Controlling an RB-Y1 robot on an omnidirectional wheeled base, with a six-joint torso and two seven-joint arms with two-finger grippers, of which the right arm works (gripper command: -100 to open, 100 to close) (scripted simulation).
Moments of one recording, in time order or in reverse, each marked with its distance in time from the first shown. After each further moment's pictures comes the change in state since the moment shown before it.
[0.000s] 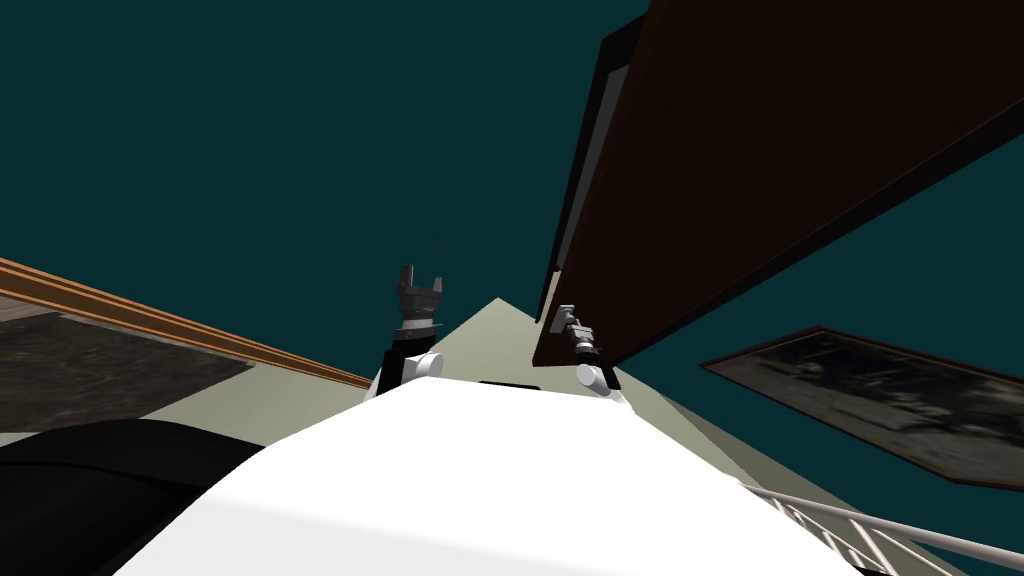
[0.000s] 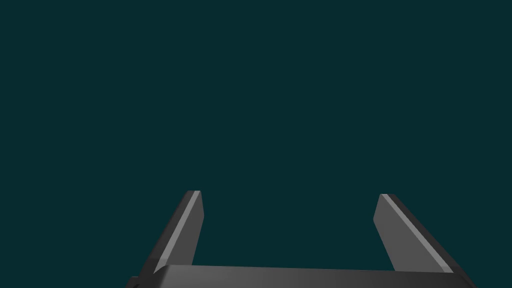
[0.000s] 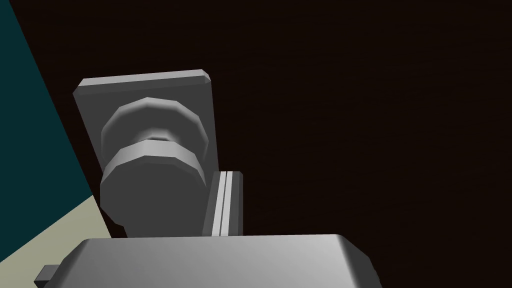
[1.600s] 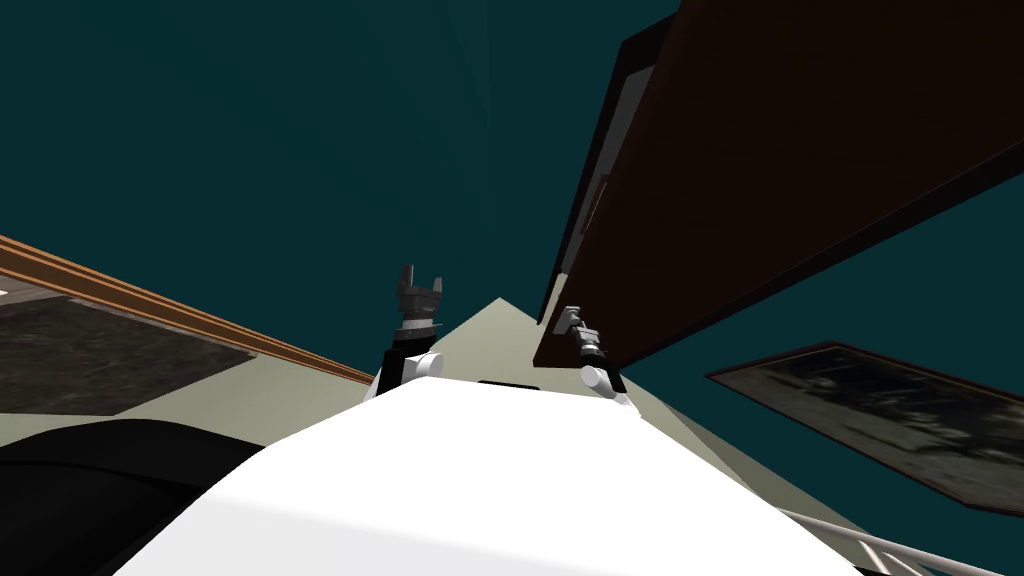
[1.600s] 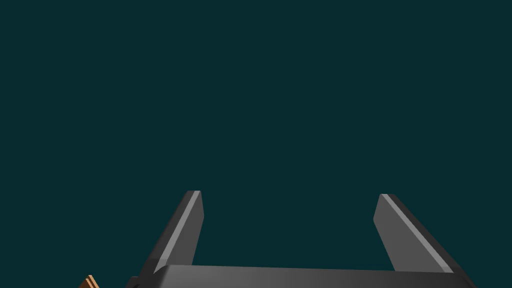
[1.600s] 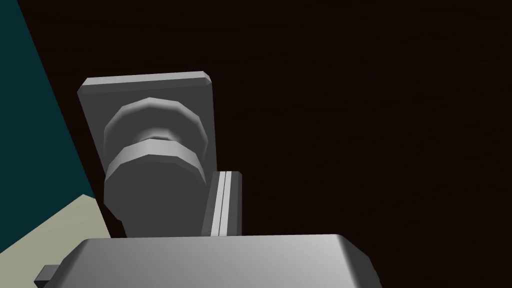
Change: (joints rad) arm 0.002 -0.023 -0.019 0.044 -0.012 -0.026 -0.033
